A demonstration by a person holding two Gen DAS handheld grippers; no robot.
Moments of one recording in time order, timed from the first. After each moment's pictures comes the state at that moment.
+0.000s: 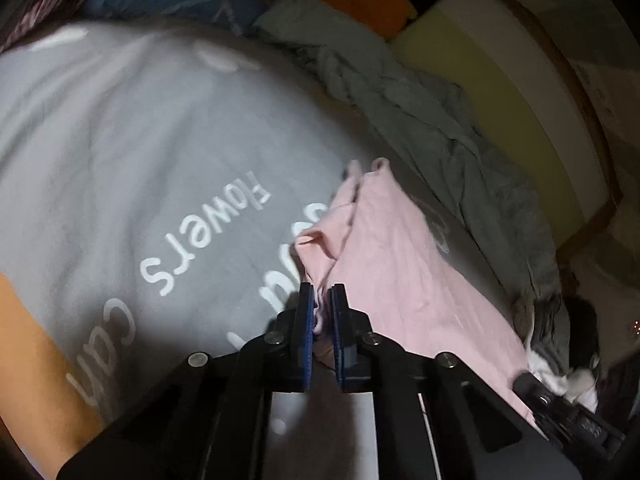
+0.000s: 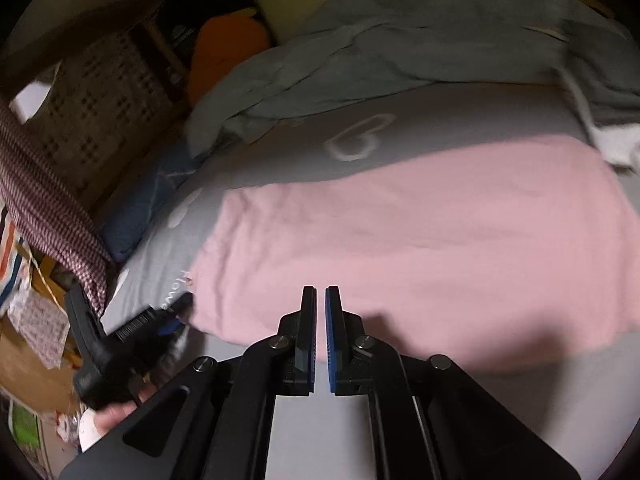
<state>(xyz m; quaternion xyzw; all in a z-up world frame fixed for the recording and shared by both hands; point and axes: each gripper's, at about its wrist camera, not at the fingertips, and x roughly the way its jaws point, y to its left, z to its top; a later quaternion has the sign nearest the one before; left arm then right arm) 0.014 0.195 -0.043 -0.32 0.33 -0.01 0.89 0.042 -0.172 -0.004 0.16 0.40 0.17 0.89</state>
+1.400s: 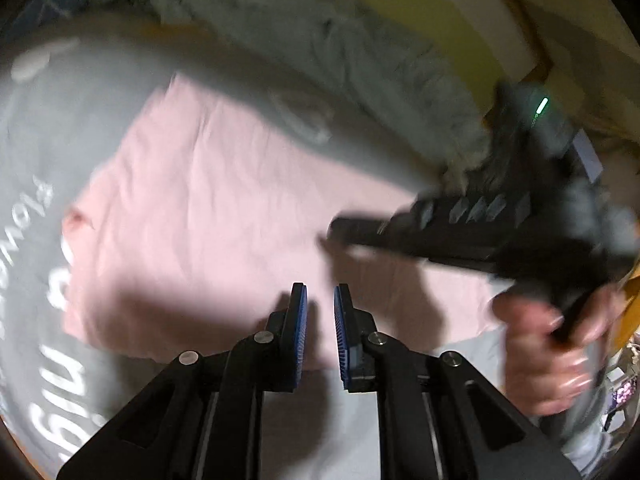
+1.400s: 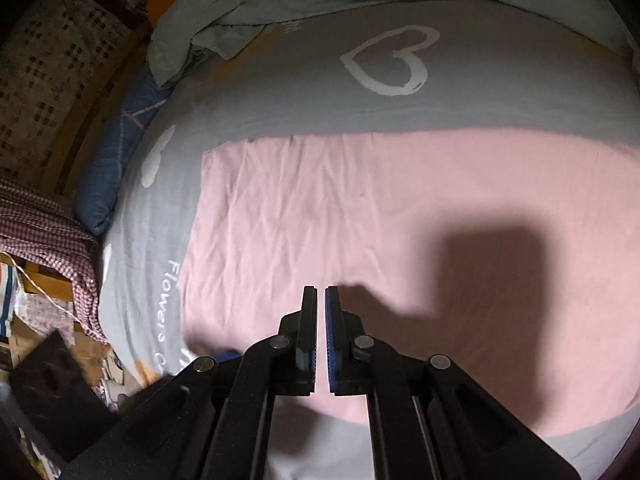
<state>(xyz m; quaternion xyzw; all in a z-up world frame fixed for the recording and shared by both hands) 0.067 0.100 -0.029 -0.20 0.47 -0.21 0.84 0.153 -0.118 -0.010 0.15 0.59 0.17 0.78</state>
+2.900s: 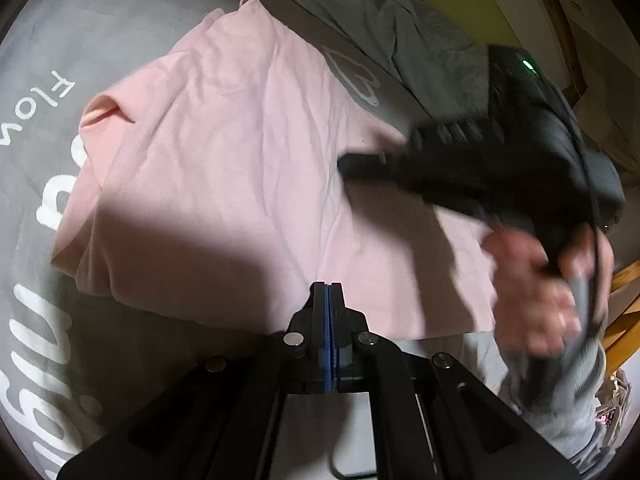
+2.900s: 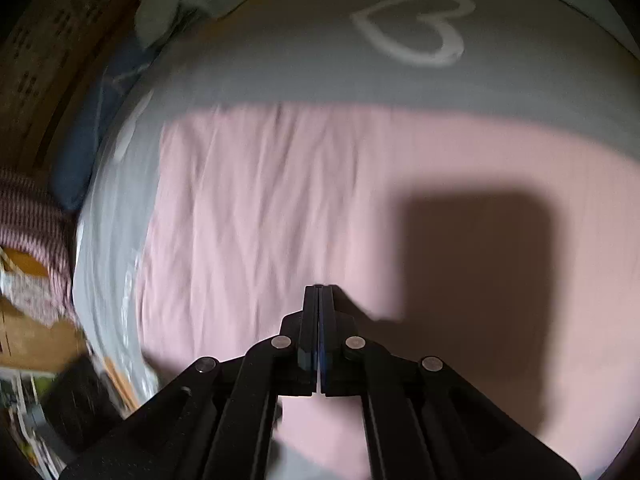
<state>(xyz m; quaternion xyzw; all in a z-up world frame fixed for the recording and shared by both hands) 0.056 0.129 -0.074 -0.27 0.51 -0.19 0.80 0.201 -0.108 -0.056 0.10 0.62 0.17 0.76</state>
